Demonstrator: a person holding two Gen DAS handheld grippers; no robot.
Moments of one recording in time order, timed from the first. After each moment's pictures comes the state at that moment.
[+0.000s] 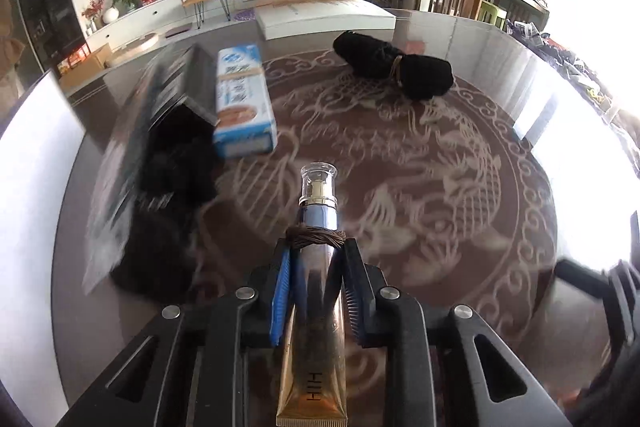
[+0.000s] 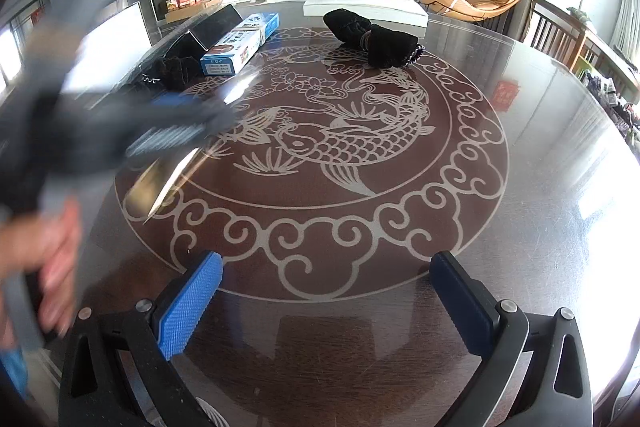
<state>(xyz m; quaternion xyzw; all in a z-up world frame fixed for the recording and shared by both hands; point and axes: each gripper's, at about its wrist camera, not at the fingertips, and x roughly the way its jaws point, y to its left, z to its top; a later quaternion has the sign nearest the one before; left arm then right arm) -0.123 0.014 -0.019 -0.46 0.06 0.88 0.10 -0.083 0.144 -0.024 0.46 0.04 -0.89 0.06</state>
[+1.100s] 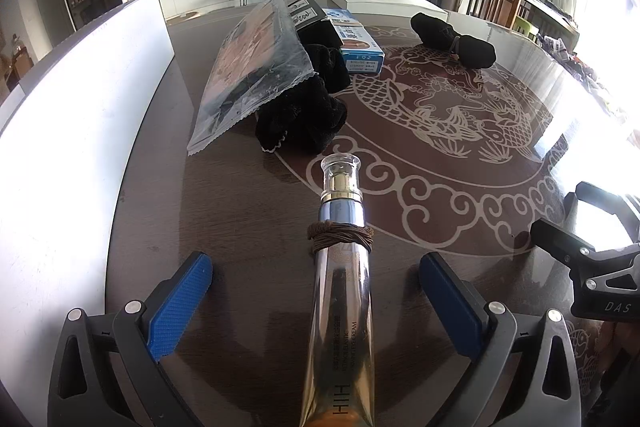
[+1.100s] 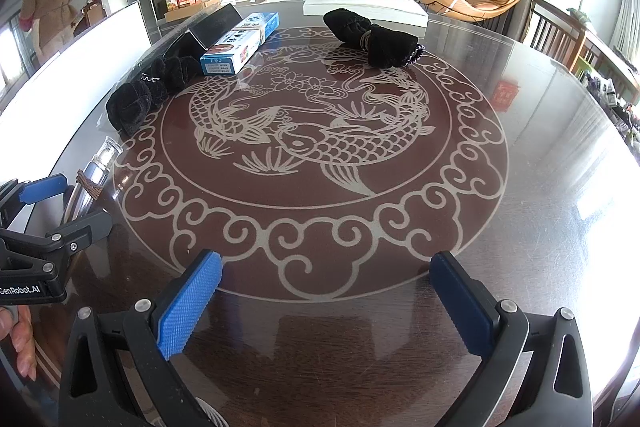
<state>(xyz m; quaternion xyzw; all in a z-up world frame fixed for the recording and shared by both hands) -0.062 -0.058 -0.034 -0.47 0.03 0.88 0.05 -0.083 0.144 -0.025 0.46 0.04 -0.89 0.06</state>
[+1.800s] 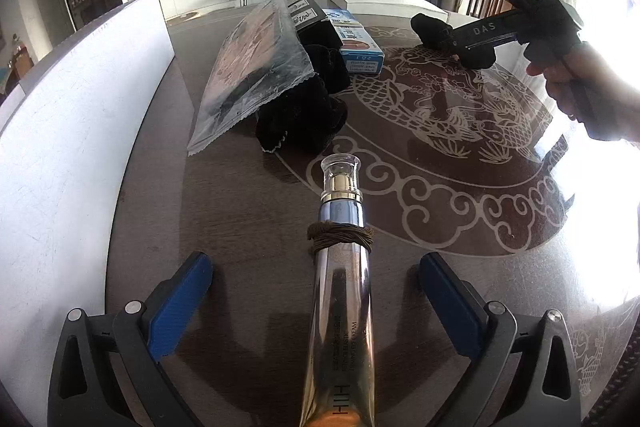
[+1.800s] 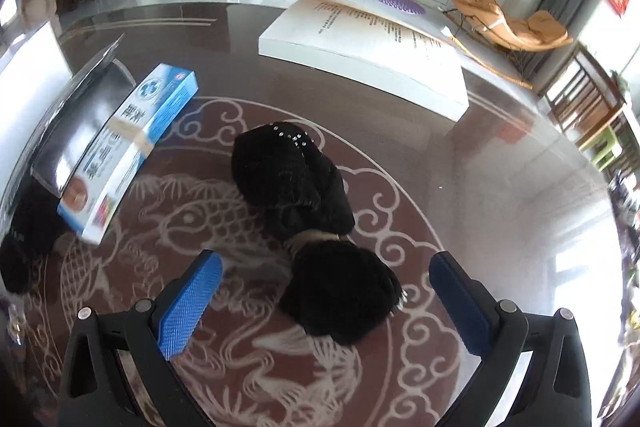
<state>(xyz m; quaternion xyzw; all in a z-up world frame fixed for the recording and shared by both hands) -0.062 -0.058 -0.035 -0.47 0.03 0.88 0.05 -0.317 0.160 -0.005 0.50 0.14 -0.85 0.09</state>
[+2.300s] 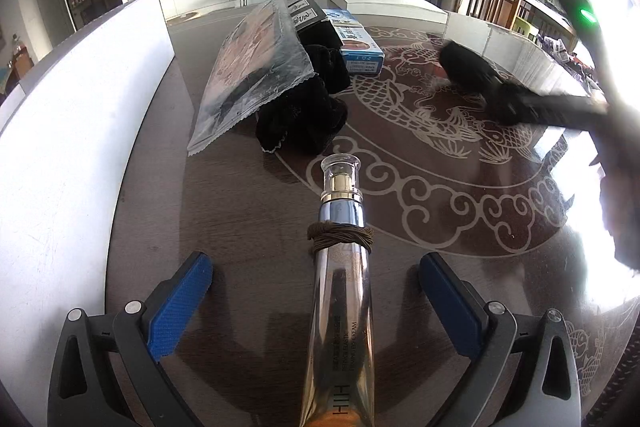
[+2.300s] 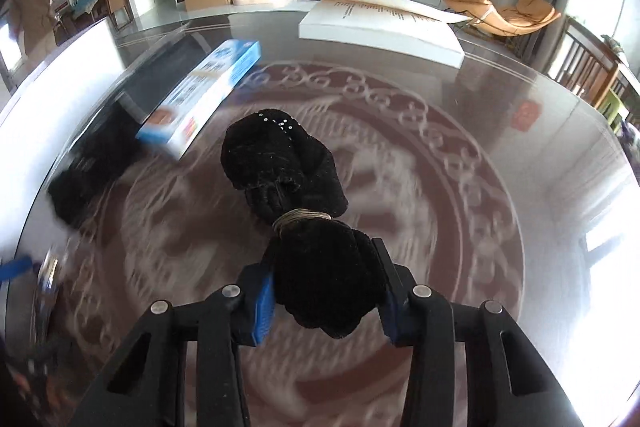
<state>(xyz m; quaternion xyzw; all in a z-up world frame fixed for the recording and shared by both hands) -0.061 -0.057 -0.034 -0.47 0.03 0.88 0.05 -0.189 0.158 -0.016 0.46 0.07 -0.88 0.10</state>
